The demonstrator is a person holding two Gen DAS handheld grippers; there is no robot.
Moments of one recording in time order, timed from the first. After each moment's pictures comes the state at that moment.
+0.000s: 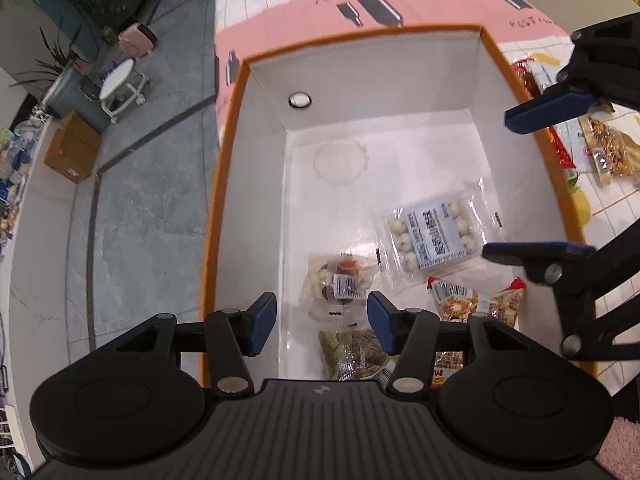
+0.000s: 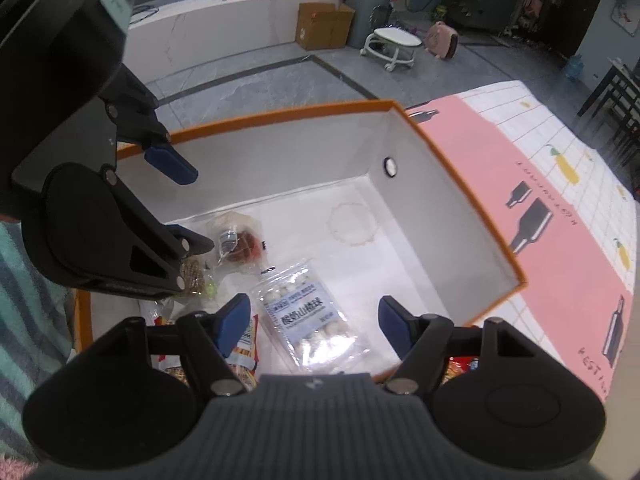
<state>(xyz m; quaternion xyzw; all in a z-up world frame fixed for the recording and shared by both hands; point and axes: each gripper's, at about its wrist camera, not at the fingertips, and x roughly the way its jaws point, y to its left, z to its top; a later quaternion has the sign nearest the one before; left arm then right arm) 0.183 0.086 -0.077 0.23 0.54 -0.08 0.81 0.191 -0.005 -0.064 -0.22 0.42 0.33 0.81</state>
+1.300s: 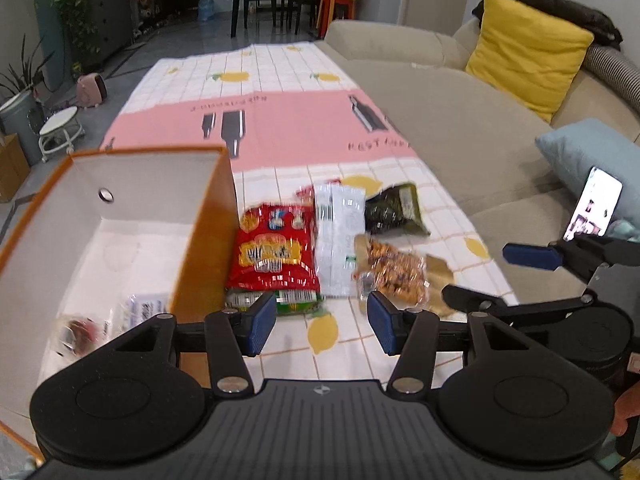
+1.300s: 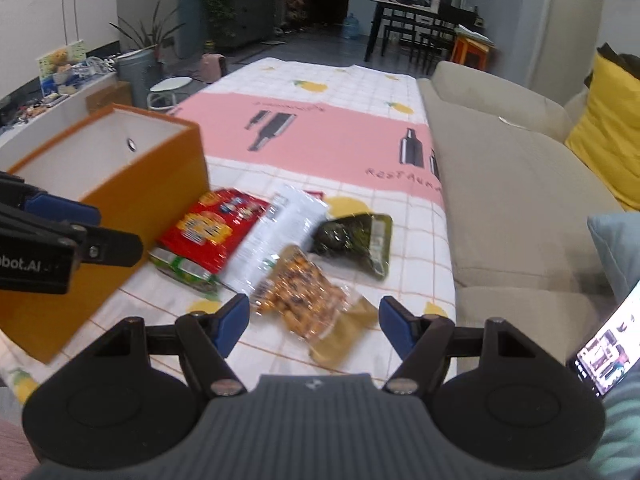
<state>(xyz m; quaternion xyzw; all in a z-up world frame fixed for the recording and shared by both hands) 0.110 -0.073 -0.081 0.06 0.42 -0.18 0.89 0.091 -0.233 -0.098 -0.04 0.39 0.05 0.92</state>
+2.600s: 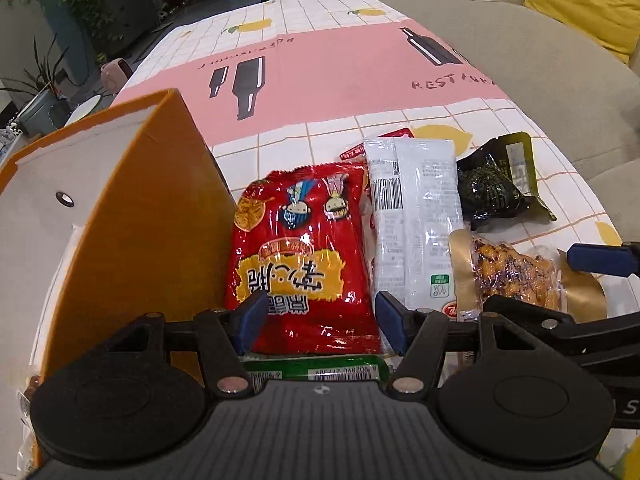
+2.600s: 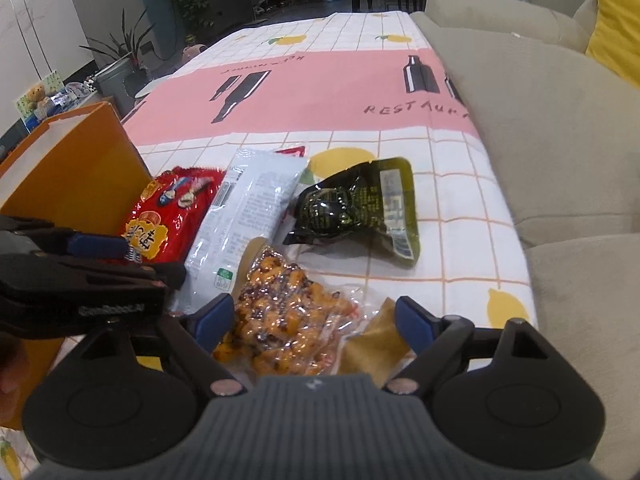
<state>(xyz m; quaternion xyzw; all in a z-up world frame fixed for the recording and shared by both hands) 0.200 -0.116 -0.171 0.13 0.46 -0.10 0.87 0.179 -0.263 -0.181 0.07 0.44 0.07 0.89</state>
